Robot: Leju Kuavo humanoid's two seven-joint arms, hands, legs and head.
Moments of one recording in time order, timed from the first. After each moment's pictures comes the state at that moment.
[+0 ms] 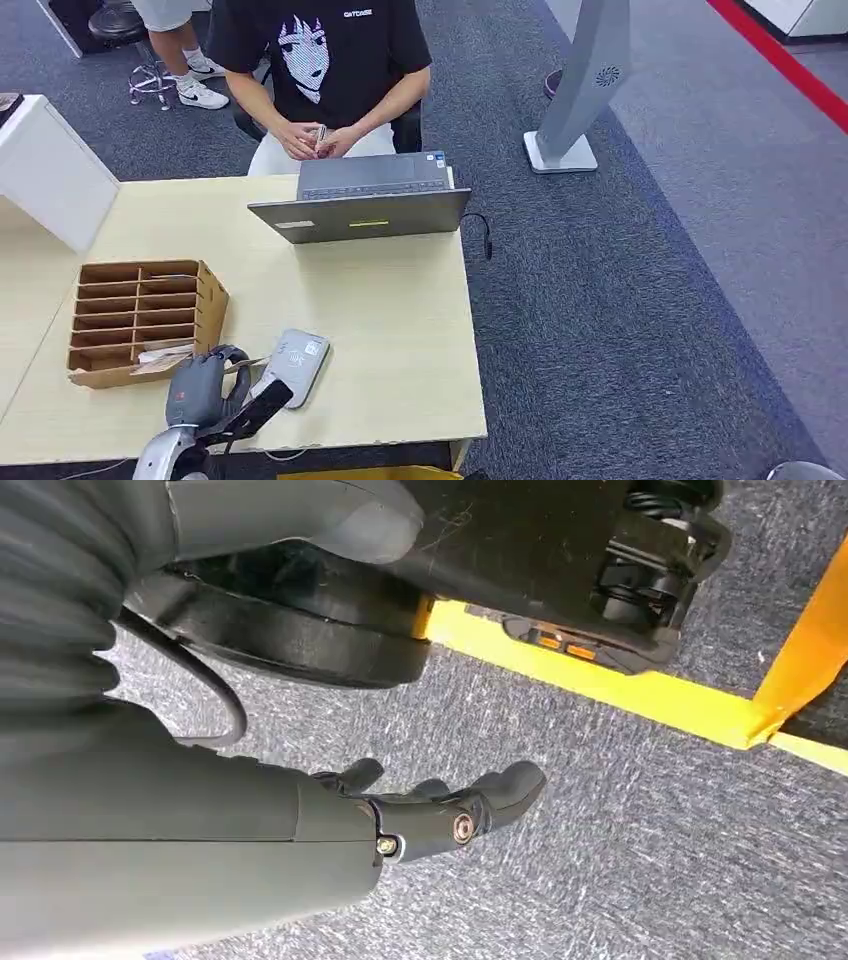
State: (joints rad) left arm -0.07 0.14 -0.33 -1.10 -0.98 0.35 0.00; right arm 0.00 -0.03 0.60 -0.44 -0.18 -0.45 0.19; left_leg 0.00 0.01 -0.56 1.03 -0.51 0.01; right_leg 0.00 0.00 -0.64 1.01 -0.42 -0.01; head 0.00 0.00
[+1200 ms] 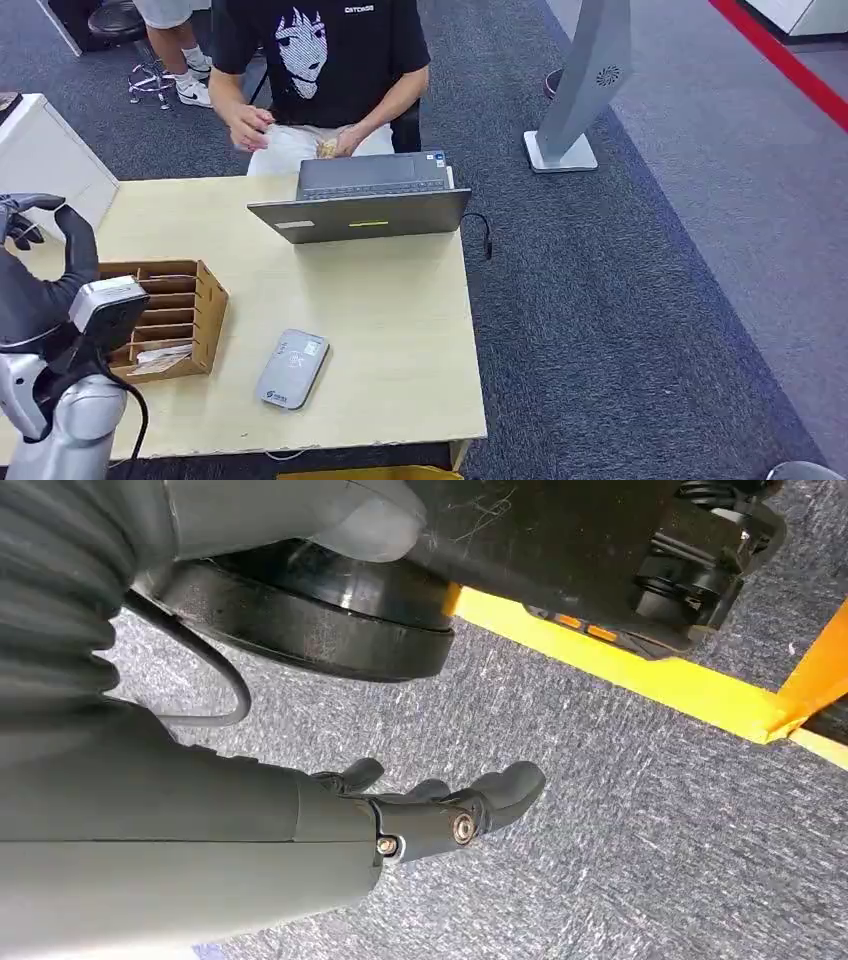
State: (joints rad) left arm -0.29 0.19 -0.20 -1.63 -0.82 0.66 -0.18; right arm 0.01 -0.03 0.60 -0.44 -0.09 -0.45 0.21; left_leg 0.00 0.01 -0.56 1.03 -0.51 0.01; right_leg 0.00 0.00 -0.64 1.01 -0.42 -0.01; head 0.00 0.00
